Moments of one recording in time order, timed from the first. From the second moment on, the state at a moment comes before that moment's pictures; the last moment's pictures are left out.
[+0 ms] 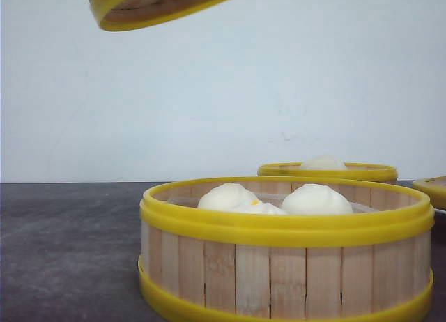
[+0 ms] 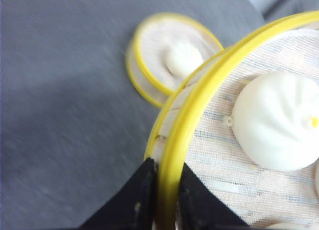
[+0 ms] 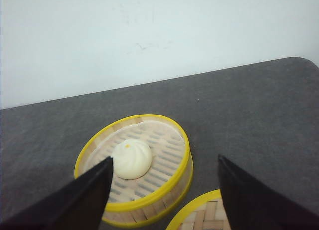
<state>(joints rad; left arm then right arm) -0.39 1.35 1.50 -0.86 0.39 -0.11 0.02 0.61 0.74 -0.33 -0.08 0.27</state>
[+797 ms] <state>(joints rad) -0.60 1.56 1.30 -0.70 0.26 -0.12 0.06 0.60 0.77 -0.35 -0.11 0.29</state>
